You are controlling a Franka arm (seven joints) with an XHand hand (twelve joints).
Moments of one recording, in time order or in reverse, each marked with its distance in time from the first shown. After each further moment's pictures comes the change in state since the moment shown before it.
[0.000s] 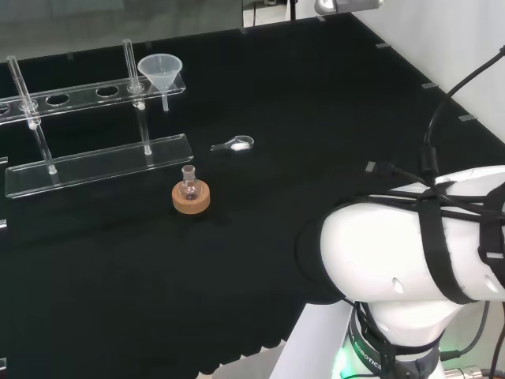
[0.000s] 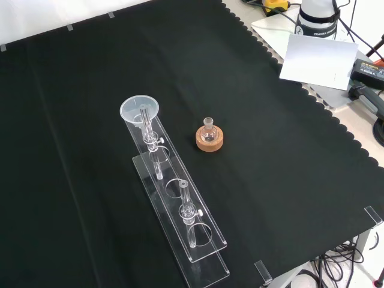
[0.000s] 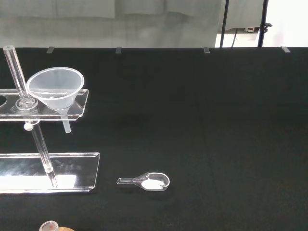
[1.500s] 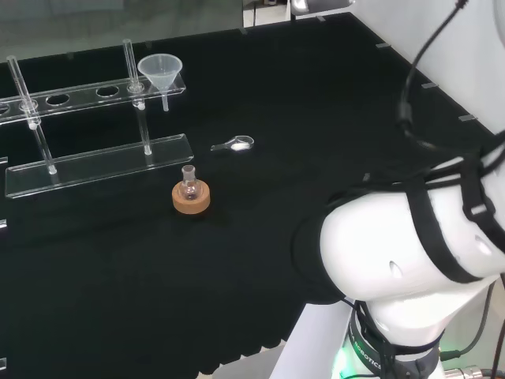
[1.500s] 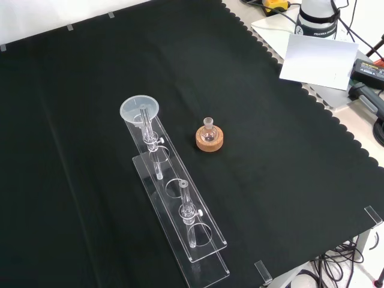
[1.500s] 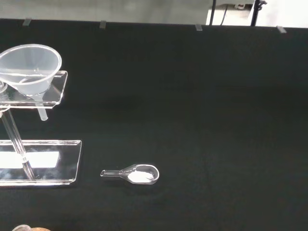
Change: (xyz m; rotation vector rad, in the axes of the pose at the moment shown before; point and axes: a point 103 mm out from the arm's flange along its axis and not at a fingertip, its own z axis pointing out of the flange) arm 0.009 0.065 0.032 0.086 -0.052 0.025
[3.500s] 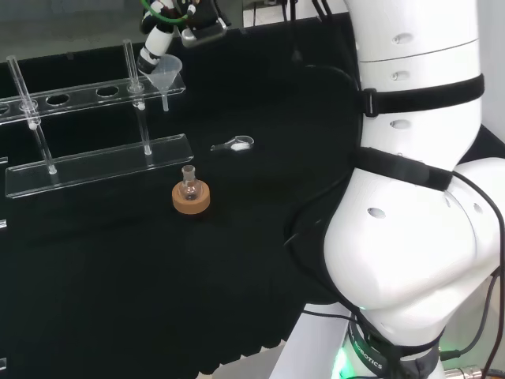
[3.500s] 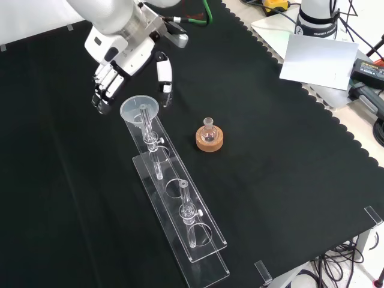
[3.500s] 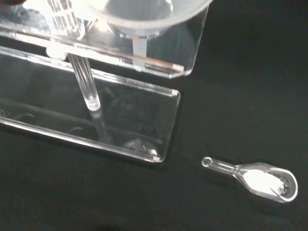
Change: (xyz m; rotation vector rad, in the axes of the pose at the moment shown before) arm 0.150 0.207 0.127 0.364 -0.102 -0.287
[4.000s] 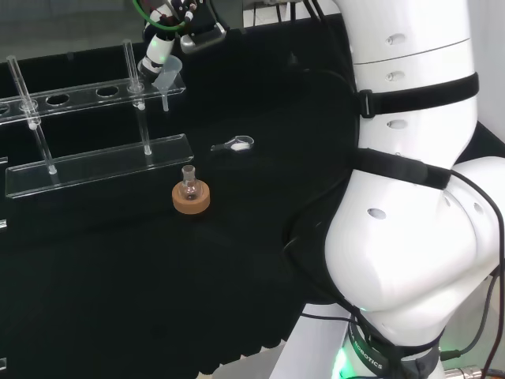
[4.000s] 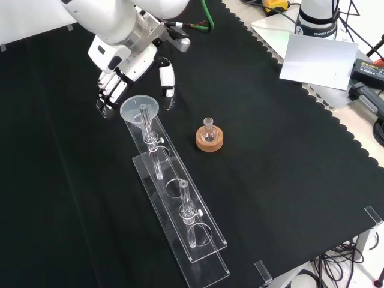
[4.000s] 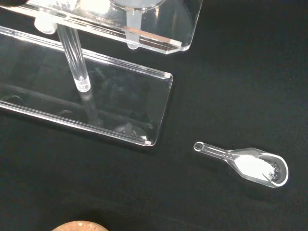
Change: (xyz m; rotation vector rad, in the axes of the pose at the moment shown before) arm 0.002 0.002 0.009 0.037 -0.038 0.017
